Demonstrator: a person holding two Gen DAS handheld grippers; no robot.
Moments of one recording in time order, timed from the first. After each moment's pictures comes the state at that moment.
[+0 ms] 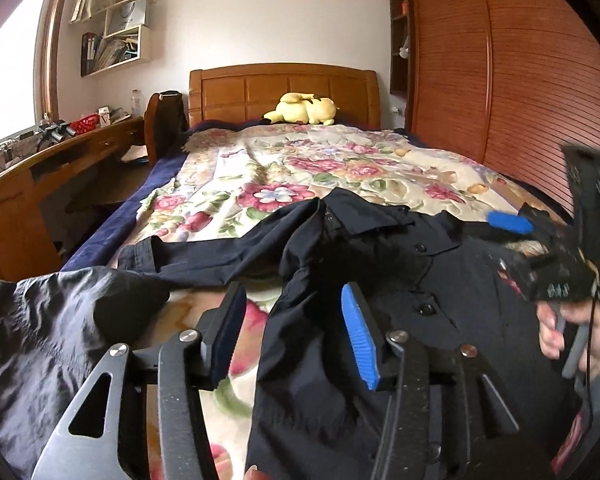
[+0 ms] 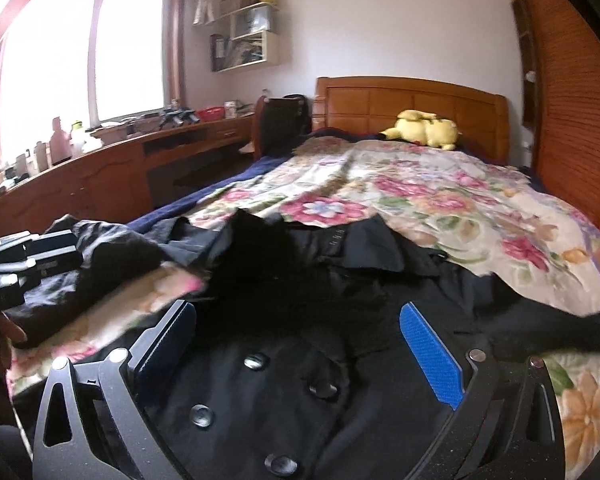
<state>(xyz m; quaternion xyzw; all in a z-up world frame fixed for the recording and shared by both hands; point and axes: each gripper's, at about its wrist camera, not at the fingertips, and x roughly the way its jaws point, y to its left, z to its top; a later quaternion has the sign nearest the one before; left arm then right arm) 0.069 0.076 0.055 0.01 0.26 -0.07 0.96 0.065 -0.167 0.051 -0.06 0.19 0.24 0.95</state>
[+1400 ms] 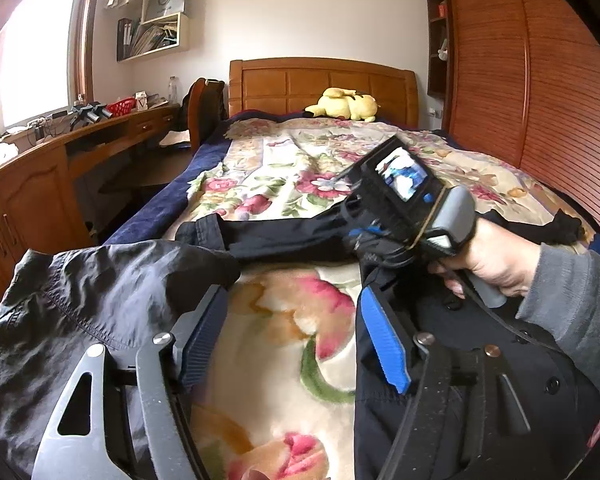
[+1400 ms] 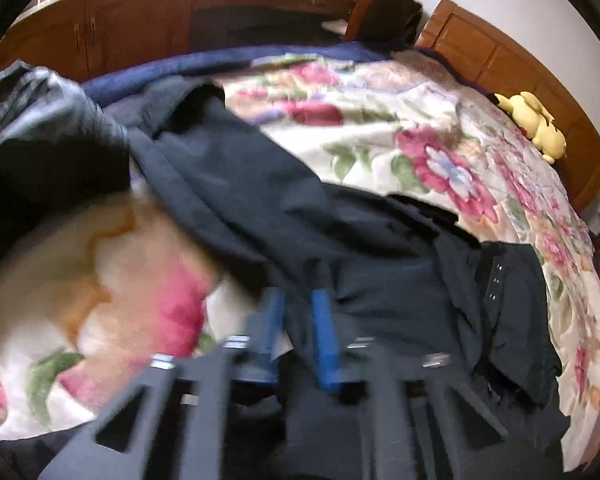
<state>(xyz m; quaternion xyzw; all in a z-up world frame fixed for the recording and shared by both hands) 0.069 0.159 0.030 -0.01 0.26 -0.01 0.96 0.261 0.032 -0.019 -0.28 0.32 0.26 0.86</state>
